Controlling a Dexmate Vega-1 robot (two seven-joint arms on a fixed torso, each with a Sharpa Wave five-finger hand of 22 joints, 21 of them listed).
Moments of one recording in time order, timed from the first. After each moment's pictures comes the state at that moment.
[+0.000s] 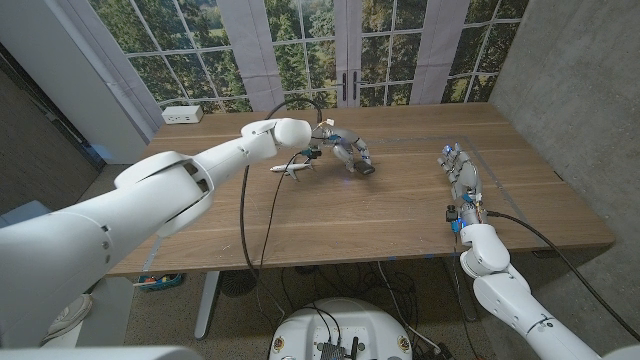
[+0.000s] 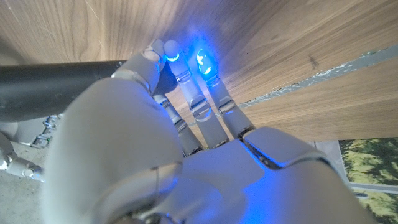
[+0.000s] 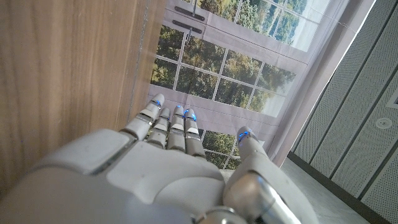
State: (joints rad) left arm 0.07 0.27 1.02 -0.74 0.25 -0.44 -0.40; left_hand 1.19 0.00 0.43 -0.18 0.34 0.74 -0.26 0.60 0.29 0.81 -0.33 0.36 0.23 1.12 -0.21 0.54 0.52 0.64 -0.06 0.89 0.43; right arm -1.21 -0.49 -0.24 -1.56 0.48 0.52 -0.29; right_hand 0.19 0.15 0.48 -0.07 0.17 0.29 0.11 0.19 0.18 0.27 0.07 0.20 0.19 0.09 0.03 0.24 0.29 0.27 0.03 0.21 0.17
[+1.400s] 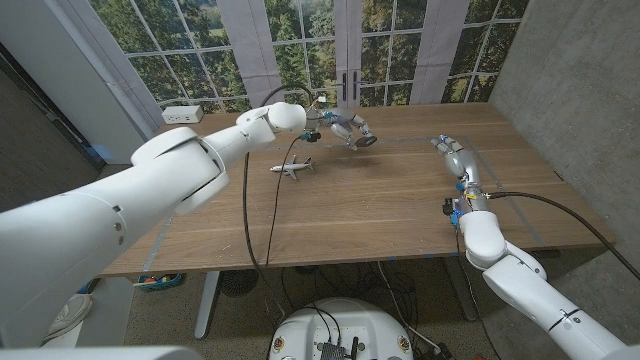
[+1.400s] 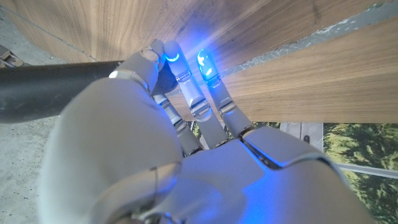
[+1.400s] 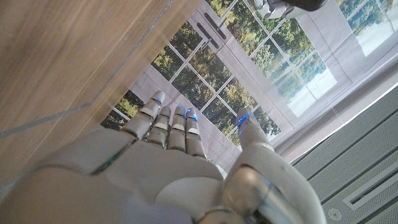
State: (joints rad) left arm -0.03 0.18 1.01 -0.49 0.10 -0.54 -0.40; left_hand 1.18 -0.01 0.44 -0.19 0.40 0.74 -0.26 0.59 0.28 0.81 -0.33 0.38 0.23 1.12 -0.21 0.52 0.54 0.61 -0.06 0.96 0.44; right arm -1.27 -0.64 -0.25 -1.90 0.07 0.07 -0.56; right_hand 0.41 0.12 0.55 -0.19 0.20 0.28 0.09 0.19 0.18 0.27 0.04 0.20 0.19 0.13 0.03 0.23 0.25 0.30 0.04 0.21 0.17
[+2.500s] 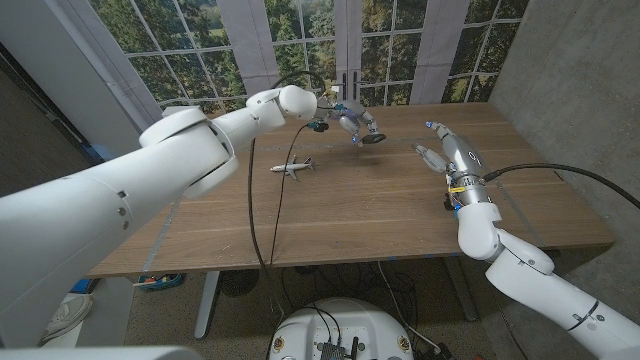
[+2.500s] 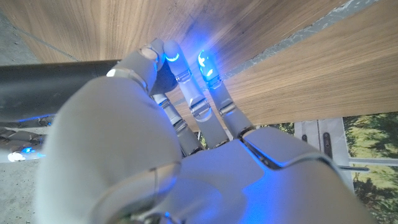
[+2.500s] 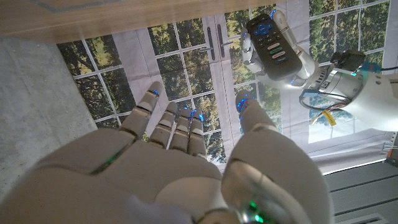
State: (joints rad) left arm -0.11 0.12 1.06 -0.45 0.11 -0.50 -0.49; left_hand 1.18 -0.03 0.45 -0.18 0.43 0.75 -0.25 0.58 0.28 0.81 -0.33 0.40 0.23 1.13 -0.21 0.50 0.56 0.59 -0.06 1.02 0.43; right arm -1.25 -0.80 -0.35 -2.14 -0.37 -0.35 -0.58; right_hand 0.65 0.05 0.59 -0.20 0.24 0.28 0.00 0.20 0.18 0.26 -0.04 0.20 0.20 0.19 -0.03 0.25 0.24 0.39 0.11 0.22 0.18
